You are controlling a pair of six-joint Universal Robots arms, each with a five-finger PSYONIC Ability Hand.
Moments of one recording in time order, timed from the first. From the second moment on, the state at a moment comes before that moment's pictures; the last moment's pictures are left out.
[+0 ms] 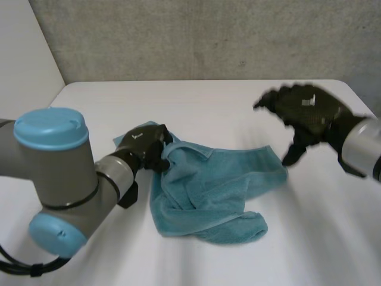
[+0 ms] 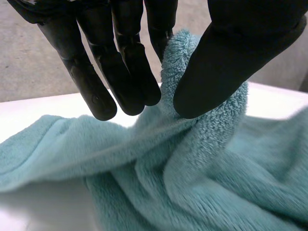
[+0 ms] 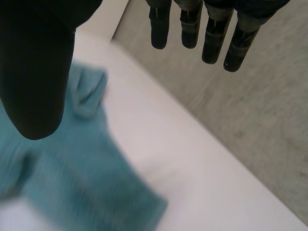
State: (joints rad) left arm 4.16 -1.99 -1.52 3.23 -1.51 2.94; right arm 1.79 -1.49 1.52 0.22 1.10 2.72; left_hand 1.14 1.20 1.19 1.19 0.95; right_hand 0.21 0.22 0.21 0.23 0.06
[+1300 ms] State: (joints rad) left arm 4.18 -1.83 -1.60 3.59 -1.51 3.38; right arm 1.98 -1.41 1.53 -0.16 1.35 2.83; left_hand 1.14 1.20 1.19 1.20 0.95; right_hand 0.98 1.18 1.18 1.19 0.98
